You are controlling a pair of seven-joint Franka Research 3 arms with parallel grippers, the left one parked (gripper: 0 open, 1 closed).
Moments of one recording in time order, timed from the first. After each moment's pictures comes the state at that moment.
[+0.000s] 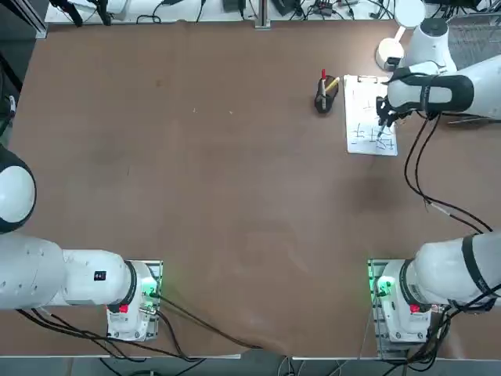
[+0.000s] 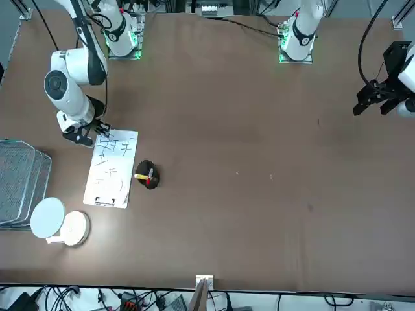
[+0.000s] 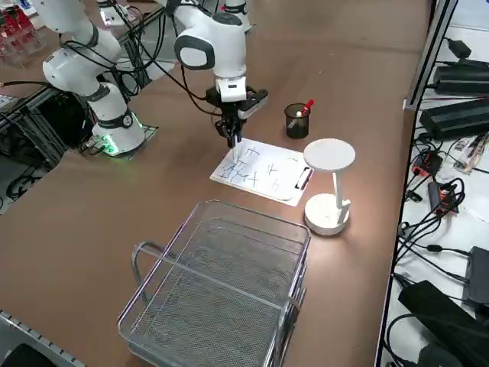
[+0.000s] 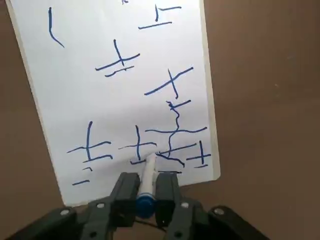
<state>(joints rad) -0.14 0.09 0.21 -2.37 -0.16 2.40 0.42</state>
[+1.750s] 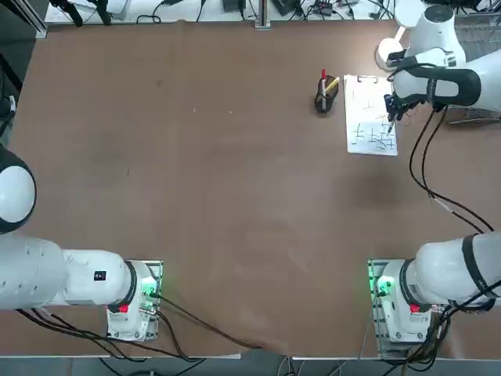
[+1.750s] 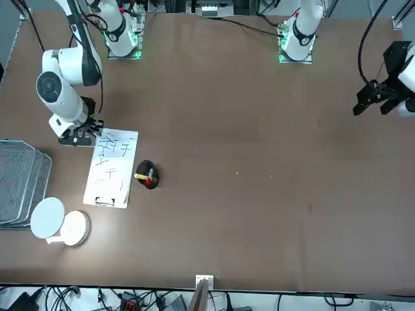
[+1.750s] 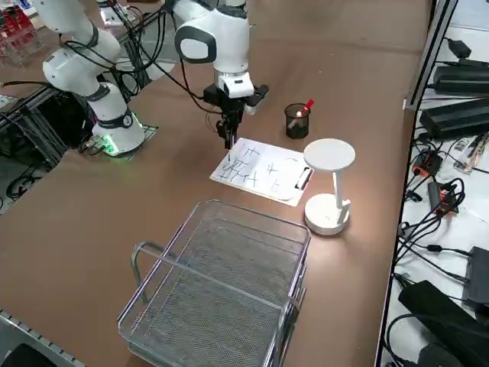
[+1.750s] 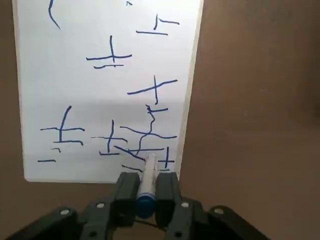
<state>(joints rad) -0.15 0.08 0.18 -2.31 -0.24 2.28 0.17</state>
